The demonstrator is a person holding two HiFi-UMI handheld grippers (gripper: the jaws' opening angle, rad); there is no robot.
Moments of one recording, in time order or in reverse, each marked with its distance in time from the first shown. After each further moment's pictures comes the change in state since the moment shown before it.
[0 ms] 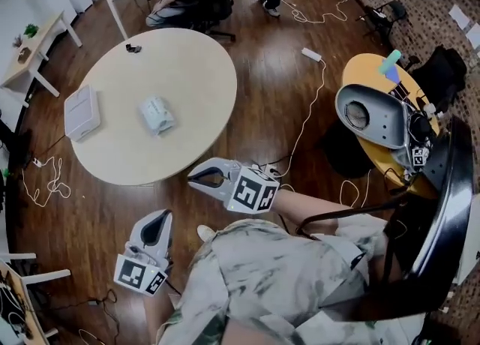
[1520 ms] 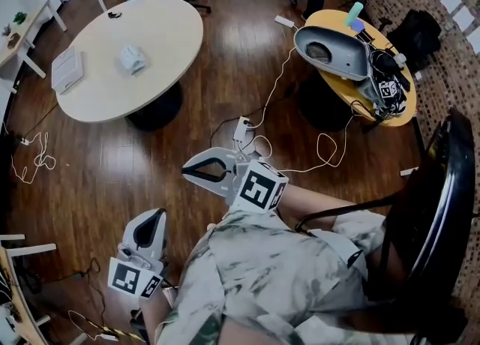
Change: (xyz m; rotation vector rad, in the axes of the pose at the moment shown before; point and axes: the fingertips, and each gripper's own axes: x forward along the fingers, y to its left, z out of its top) left arm -0.166 -0.222 -0.050 -0.003 -0.012 -0.067; right arm -0.123 0.254 0.067 -0.021 -0.092 -0.084
